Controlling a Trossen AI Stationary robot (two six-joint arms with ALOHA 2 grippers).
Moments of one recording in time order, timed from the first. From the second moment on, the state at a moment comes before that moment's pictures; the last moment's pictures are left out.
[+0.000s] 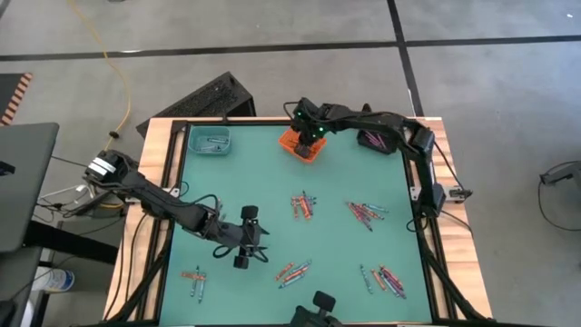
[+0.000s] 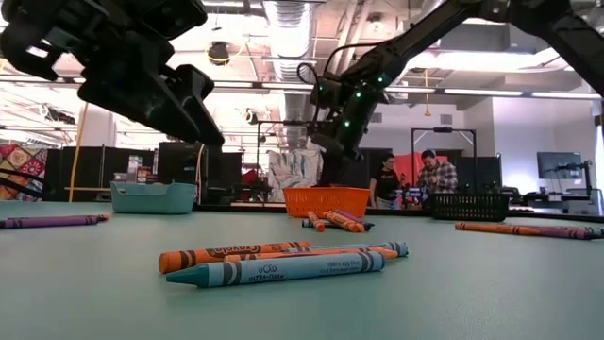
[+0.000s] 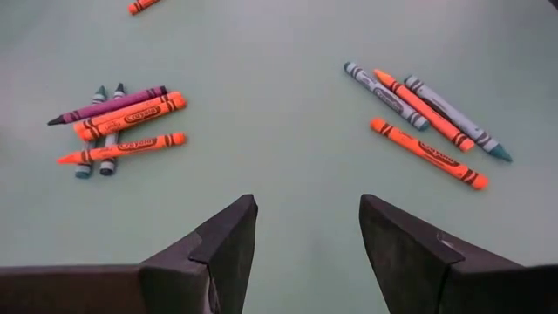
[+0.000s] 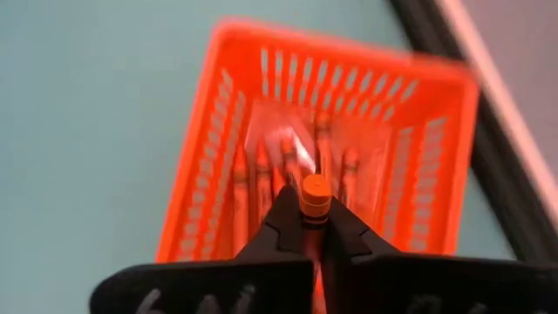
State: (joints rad) left arm -0.43 1.46 0.68 0.15 -0.30 -0.12; right arm -0.55 2.08 1.61 -0.59 -0.05 -0.12
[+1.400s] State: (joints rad) left arm -0.44 1.46 0.66 0.14 -0.36 -0.13; right arm 0.19 1.81 1.45 -0.89 0.00 -0.02
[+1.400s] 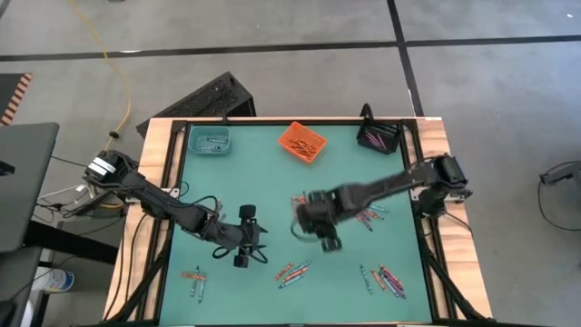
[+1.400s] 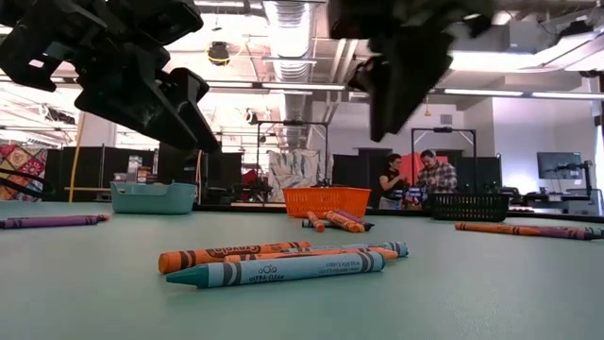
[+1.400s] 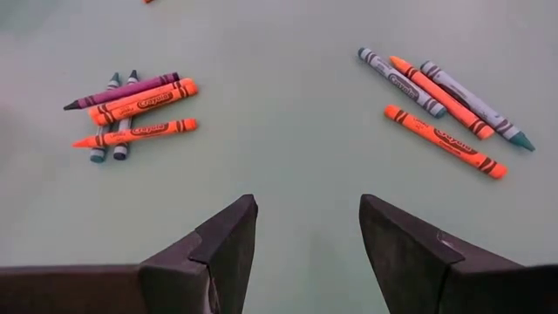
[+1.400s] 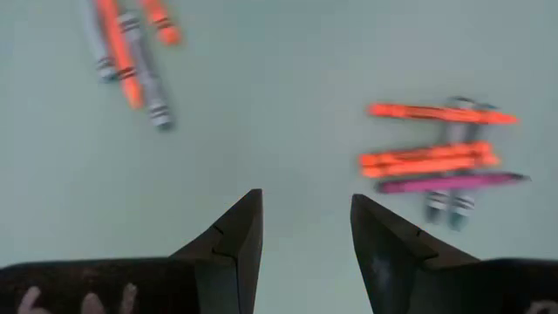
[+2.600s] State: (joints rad) left arm -0.34 1.46 0.66 0.36 -0.32 0.10; right arm 0.80 1.81 1.29 -1.02 0.18 1.13
